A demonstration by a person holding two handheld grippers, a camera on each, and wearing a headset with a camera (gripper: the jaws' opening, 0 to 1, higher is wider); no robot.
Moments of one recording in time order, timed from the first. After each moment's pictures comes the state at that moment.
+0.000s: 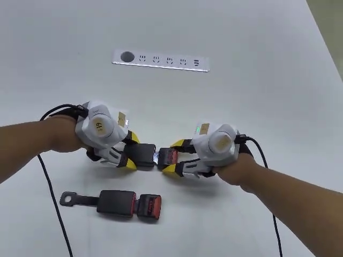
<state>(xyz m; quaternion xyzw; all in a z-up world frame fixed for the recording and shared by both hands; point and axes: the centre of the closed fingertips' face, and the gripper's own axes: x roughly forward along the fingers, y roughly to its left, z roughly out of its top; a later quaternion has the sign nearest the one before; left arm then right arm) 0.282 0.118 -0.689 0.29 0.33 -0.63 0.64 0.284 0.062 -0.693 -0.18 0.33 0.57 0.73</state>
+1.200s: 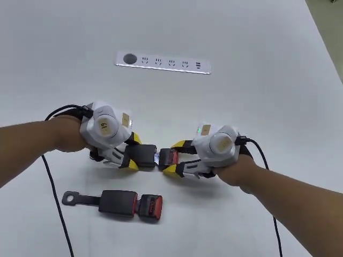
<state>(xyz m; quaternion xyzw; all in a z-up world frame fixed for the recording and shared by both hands) 0.283 0.118 -0.691 0.30 0.34 -0.63 0.64 0.284 0.065 -0.692 -0.18 0.33 0.57 0.73</state>
